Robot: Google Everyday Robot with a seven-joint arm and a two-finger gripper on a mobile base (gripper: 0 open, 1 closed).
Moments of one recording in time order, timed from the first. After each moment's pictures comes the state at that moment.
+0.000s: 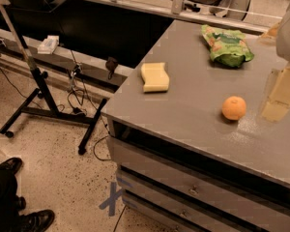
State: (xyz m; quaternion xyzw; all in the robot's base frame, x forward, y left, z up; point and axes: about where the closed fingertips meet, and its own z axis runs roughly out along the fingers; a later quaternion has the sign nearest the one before) arm 0.438 -0.216 0.979 -0.60 0.78 -0.04 0.16
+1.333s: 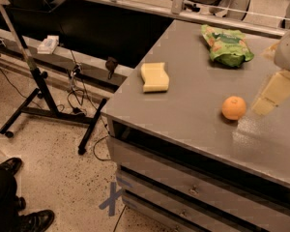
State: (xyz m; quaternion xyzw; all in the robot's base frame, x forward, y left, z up) arm 0.492 -0.253 0.927 -0.53 0.82 0.02 0.20
